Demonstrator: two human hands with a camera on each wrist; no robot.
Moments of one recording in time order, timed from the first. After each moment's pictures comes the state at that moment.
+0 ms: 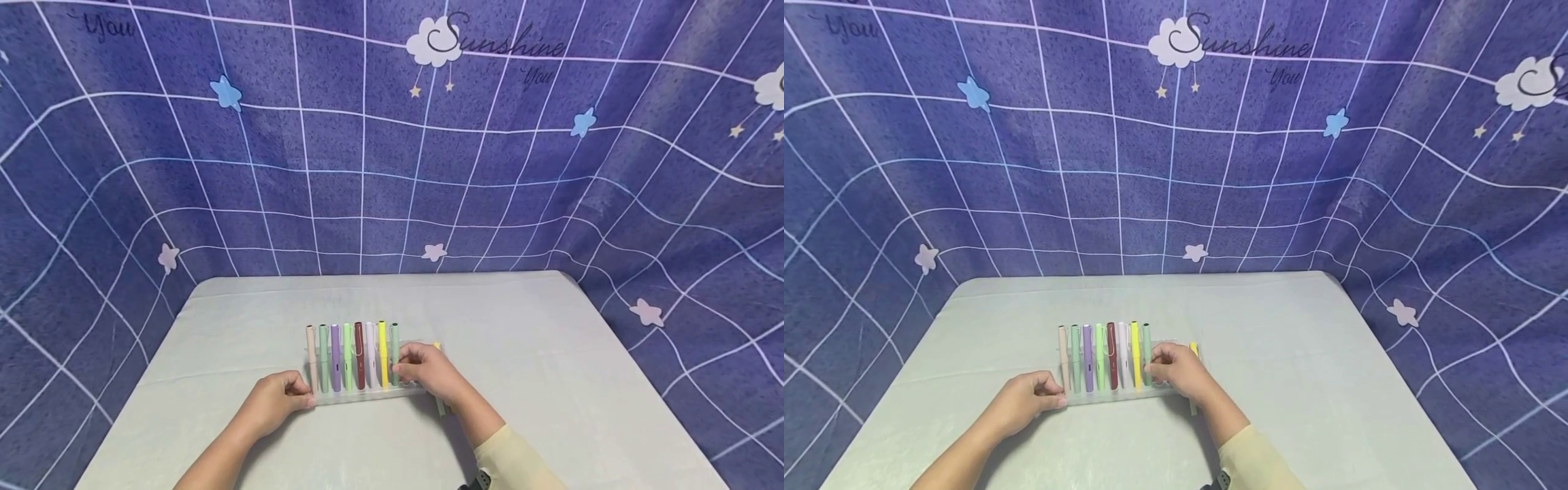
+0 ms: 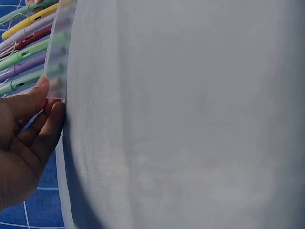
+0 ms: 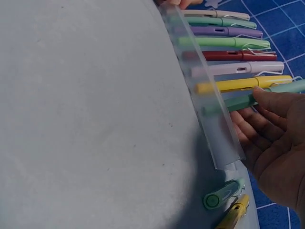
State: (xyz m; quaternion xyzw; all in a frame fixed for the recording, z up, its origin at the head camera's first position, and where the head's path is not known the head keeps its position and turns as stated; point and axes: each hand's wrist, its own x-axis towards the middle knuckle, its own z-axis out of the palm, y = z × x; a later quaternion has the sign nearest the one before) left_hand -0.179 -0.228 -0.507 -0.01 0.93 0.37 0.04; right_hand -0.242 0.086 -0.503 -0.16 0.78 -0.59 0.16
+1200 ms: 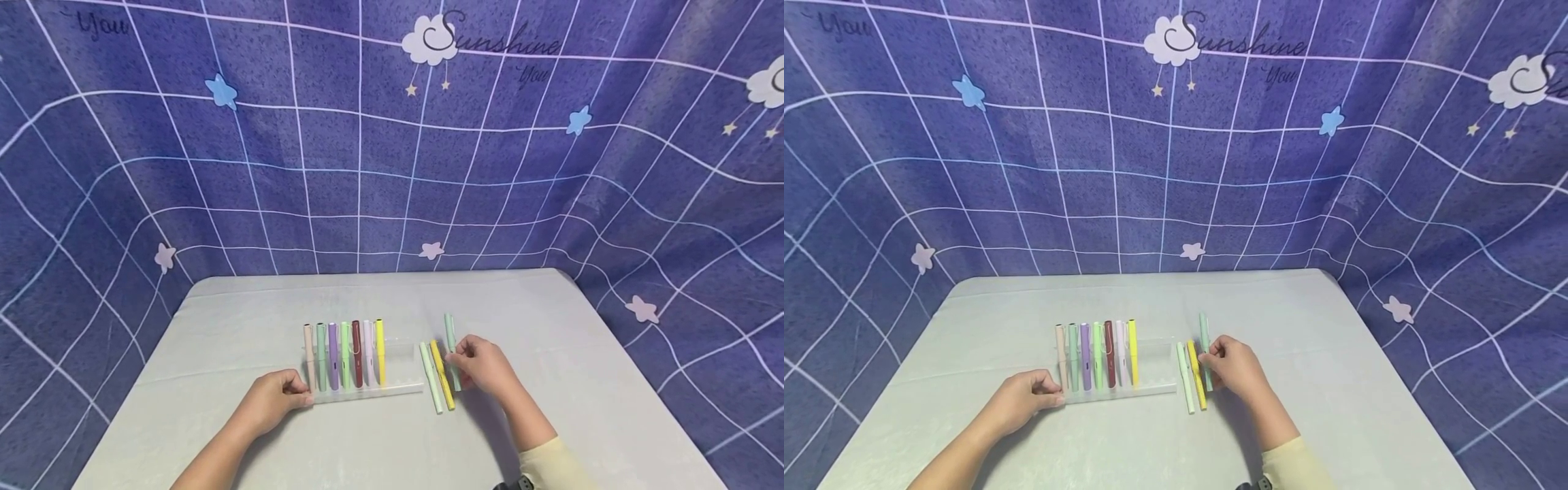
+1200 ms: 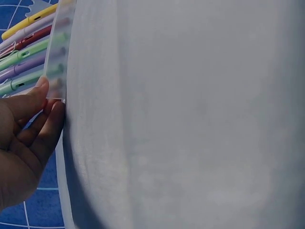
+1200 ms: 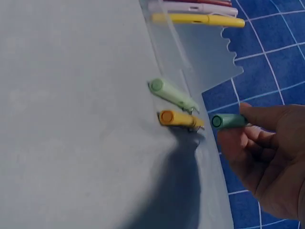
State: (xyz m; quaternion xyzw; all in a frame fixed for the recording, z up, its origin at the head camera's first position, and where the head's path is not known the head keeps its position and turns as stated) left_hand -0.181 -0.228 -0.508 -0.01 0.93 0.37 0.04; right_hand -0.236 0.169 -0.483 -0.02 0.89 -0.45 0.05
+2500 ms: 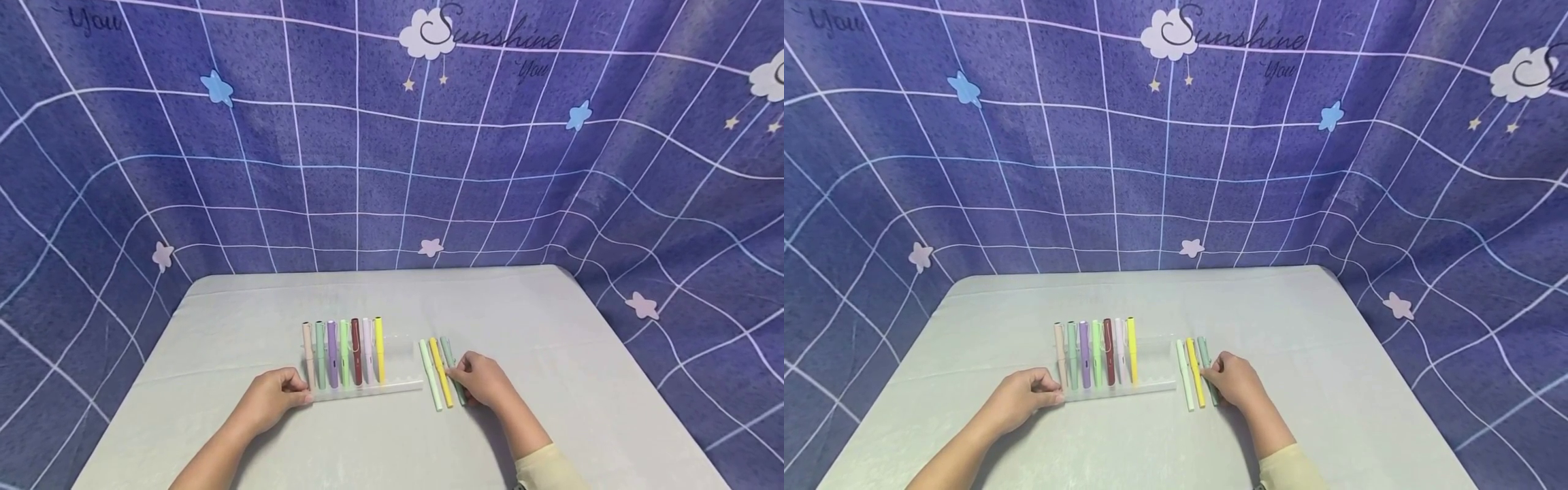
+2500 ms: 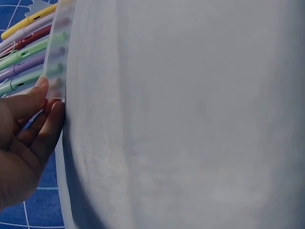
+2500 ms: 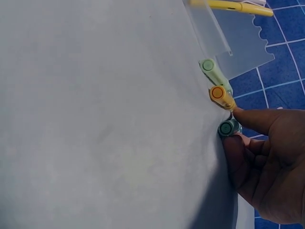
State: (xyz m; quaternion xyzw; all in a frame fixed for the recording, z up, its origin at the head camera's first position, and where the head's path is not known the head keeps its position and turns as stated) left_hand -0.181 -0.227 -0.509 -0.01 0.93 0.37 0.04; right_hand -0.228 0.172 -0.519 0.01 0.93 -0.35 0.10
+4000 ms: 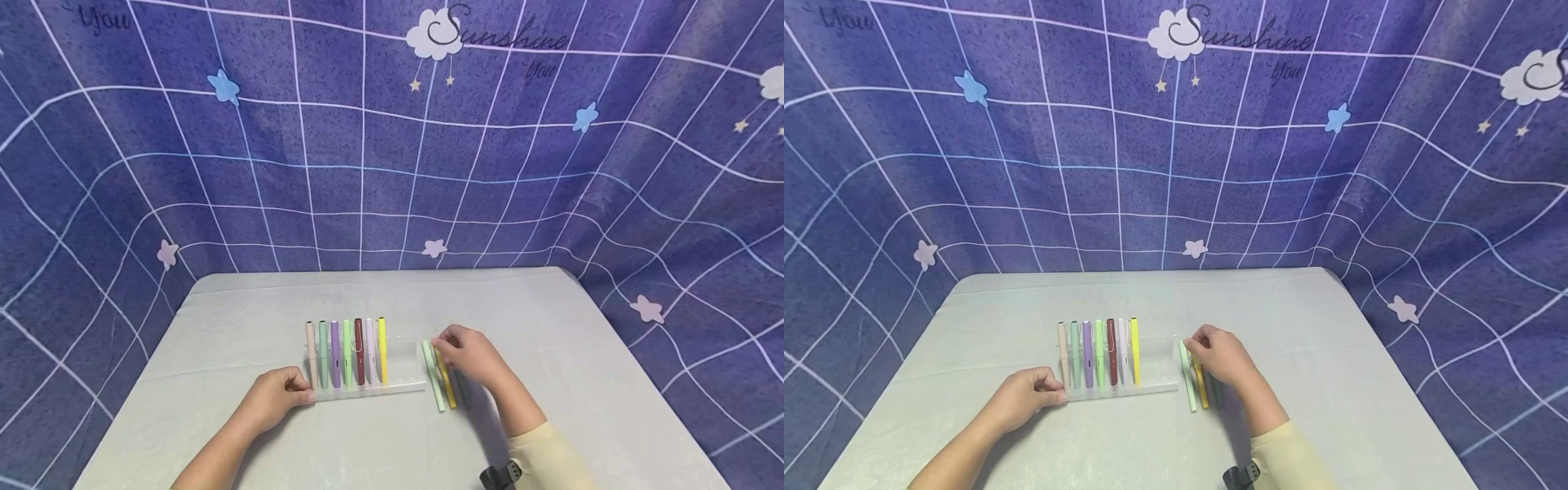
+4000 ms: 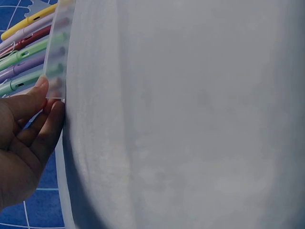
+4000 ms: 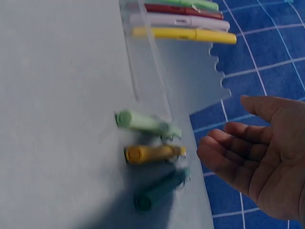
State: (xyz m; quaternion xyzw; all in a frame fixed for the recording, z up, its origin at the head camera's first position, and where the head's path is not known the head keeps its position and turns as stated) left_hand -0.180 -0.227 -0.507 -0.01 0.93 0.38 0.05; right_hand -0.249 0.146 -0.466 -0.10 0.91 -0.39 0.05
